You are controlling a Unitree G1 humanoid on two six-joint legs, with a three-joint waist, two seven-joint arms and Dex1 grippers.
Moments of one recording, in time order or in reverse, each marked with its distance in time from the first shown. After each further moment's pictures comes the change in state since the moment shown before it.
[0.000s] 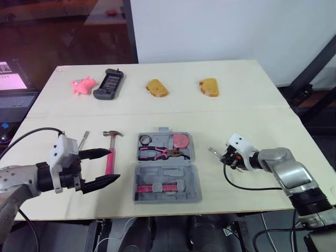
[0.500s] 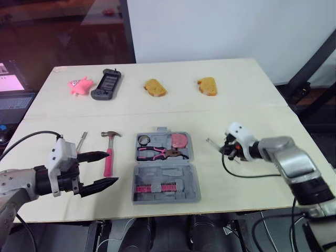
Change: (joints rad) left arm 0.054 -0.011 0.018 0.002 0.020 -0.042 -0.012; right arm -0.173 -0.044 0.016 -0.114 0.067 0.208 0.060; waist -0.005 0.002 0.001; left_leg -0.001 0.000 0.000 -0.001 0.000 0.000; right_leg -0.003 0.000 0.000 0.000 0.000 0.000
